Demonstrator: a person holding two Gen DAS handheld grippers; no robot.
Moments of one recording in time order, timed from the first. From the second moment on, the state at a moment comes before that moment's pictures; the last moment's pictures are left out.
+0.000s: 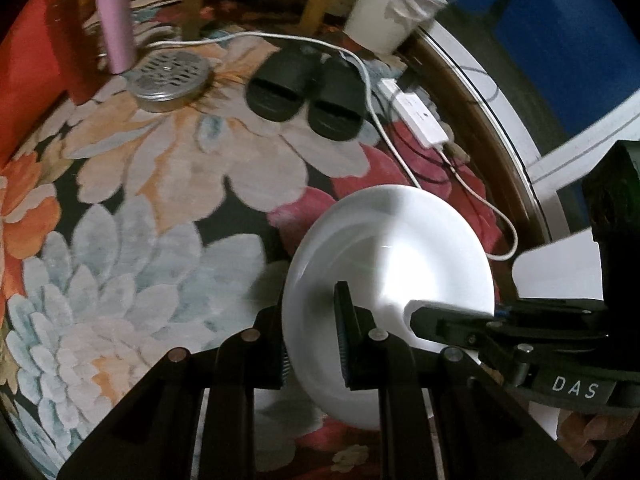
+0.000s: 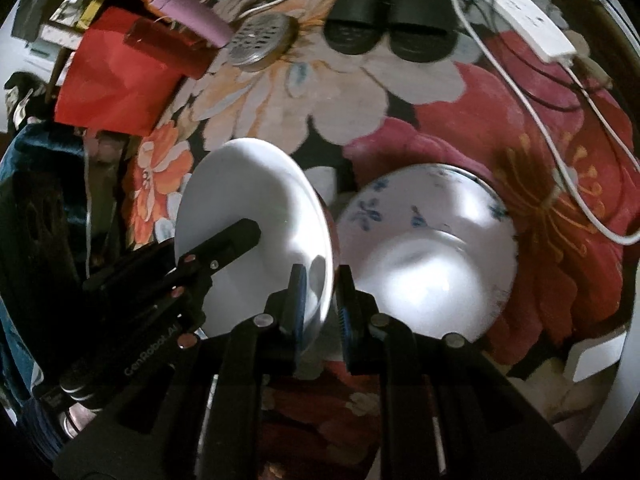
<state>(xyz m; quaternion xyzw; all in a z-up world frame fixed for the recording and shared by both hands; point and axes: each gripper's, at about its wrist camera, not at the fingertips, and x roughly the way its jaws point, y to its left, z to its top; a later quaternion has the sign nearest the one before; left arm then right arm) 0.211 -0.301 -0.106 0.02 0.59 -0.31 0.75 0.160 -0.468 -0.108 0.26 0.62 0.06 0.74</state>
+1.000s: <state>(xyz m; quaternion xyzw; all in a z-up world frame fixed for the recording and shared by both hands) 0.166 -0.371 -0.164 0.07 0.64 -0.35 0.68 0.110 -0.516 -0.163 0.26 0.68 -0.01 0.68</state>
